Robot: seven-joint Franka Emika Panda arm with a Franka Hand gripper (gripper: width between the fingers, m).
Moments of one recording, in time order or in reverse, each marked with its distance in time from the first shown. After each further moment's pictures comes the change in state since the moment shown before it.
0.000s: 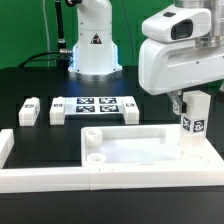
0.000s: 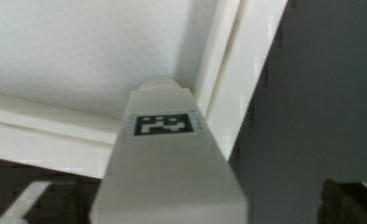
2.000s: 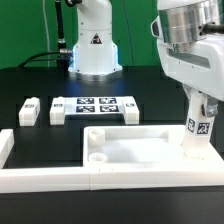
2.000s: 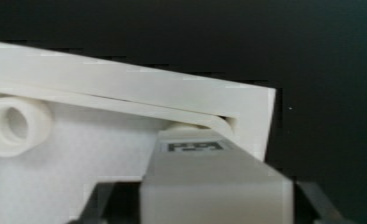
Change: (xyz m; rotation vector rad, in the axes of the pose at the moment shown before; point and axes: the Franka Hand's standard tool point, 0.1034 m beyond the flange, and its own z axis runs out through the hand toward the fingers) arm 0.004 0.000 0.005 0.179 0.012 1.605
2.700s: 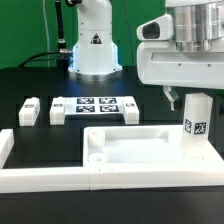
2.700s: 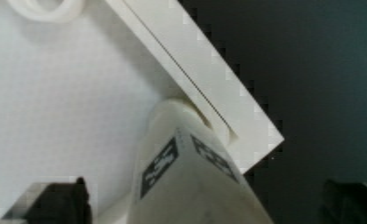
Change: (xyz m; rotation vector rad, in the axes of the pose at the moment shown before) arm 0.003 0.003 0.001 -0.065 0.070 -0.677
